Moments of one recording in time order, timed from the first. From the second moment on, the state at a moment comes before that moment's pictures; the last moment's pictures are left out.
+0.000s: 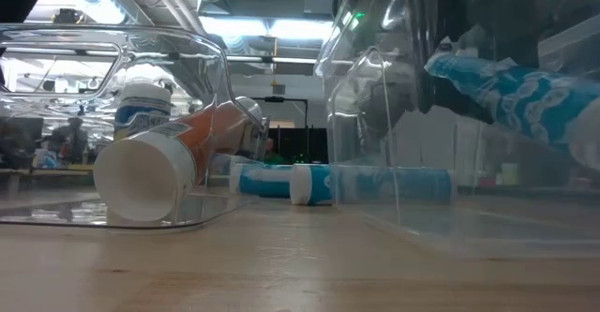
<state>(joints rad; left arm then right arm) -0.35 2.29 1.76 -0.05 -0.63 -1.56 0.15 0.43 0.01 0.02 -0.01 0.20</state>
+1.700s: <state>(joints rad) -0.35 2.28 1.77 0.03 -0.50 -0.38 0.15 0.43 0.01 0.02 -0.04 0.20</state>
